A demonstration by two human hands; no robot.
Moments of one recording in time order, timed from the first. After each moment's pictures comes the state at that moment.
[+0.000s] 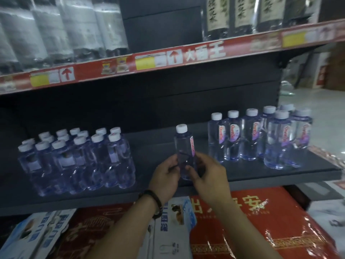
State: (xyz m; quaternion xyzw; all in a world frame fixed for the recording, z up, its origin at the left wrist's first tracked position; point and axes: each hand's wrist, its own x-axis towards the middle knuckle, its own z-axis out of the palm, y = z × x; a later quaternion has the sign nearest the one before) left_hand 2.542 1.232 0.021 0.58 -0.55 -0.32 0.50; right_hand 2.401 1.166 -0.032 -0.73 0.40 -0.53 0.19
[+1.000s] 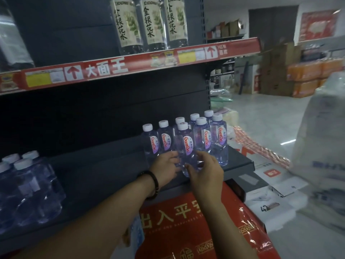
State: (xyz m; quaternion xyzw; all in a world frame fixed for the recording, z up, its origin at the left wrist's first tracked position) left_hand 2.383 1.145 0.045 0.56 -0.59 -0.44 0.38; right_hand 2.253 1.130 -0.040 -0.56 0.56 -0.61 0.10
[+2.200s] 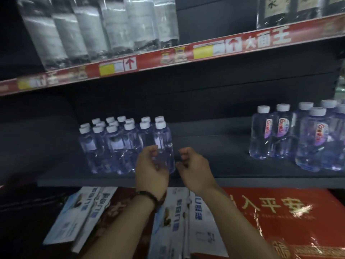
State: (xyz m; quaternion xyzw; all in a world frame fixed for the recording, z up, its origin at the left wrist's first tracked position) left_hand 2.652 1.305 0.018 0.72 -0.43 -0.01 0.55; right_hand 2.538 1.218 -0.003 -0.75 0.36 -0.42 0.37
